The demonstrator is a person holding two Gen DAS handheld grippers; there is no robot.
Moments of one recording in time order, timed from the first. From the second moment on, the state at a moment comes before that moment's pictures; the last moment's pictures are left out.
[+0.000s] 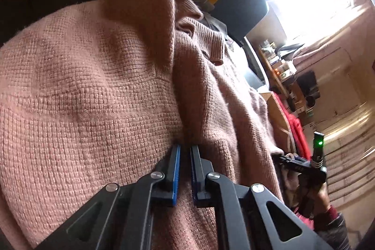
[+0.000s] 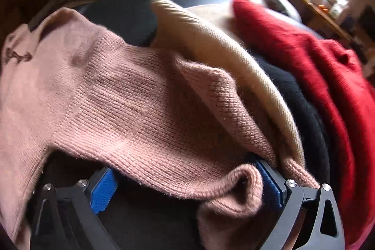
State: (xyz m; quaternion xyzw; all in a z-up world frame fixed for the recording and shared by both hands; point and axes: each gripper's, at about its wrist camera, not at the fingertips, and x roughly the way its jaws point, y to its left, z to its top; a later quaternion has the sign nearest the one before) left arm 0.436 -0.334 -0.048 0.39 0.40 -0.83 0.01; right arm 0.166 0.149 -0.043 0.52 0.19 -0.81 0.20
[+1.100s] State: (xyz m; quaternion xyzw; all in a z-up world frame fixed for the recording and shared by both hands) left arm 0.618 -0.253 0.000 0.44 0.37 -0.82 -0.04; right arm 0.359 0.111 -0.040 0.45 0.23 -0.78 0.37
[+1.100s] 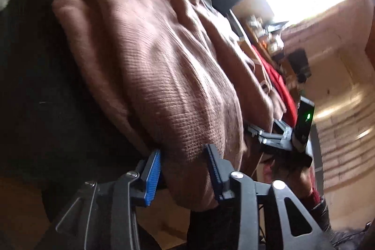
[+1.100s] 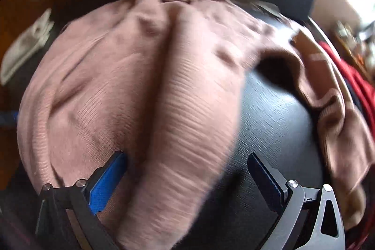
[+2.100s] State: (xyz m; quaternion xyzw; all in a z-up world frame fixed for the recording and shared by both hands) left arm 0.615 -0.267 0.018 0.34 0.34 -0.87 -0.05; right arm 0.327 0.163 -0.057 0.43 0.15 -0.84 0.29
